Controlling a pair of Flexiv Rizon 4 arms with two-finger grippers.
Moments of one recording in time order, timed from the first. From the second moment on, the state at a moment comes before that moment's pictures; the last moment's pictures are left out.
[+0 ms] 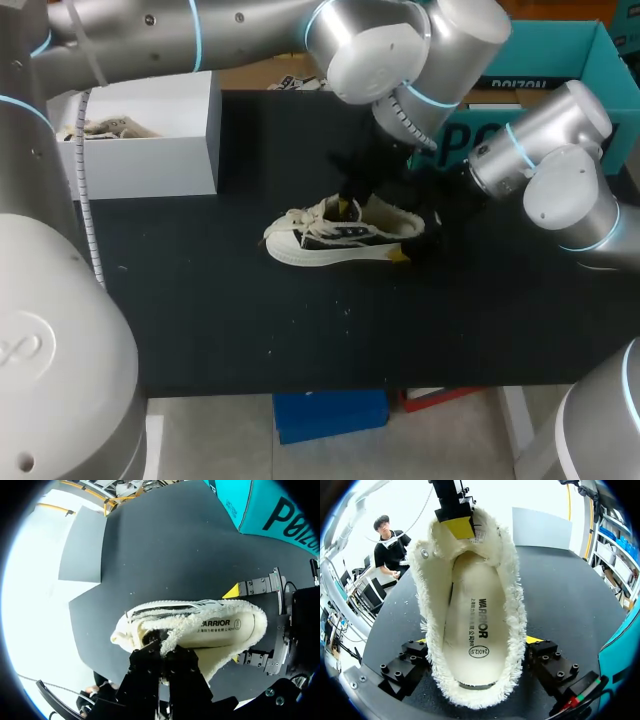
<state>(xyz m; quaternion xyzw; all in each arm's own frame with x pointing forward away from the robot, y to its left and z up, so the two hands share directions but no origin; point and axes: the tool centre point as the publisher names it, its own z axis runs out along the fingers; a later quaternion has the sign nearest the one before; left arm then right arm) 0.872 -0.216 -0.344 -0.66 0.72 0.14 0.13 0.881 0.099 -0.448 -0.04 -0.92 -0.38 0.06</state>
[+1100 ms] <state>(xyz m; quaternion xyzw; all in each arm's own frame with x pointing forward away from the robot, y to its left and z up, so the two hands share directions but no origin) 0.846 -0.146 -0.339 -0.70 0.70 0.09 0.12 0.879 0.102 -0.447 -0.04 -0.92 -0.38 0.06</state>
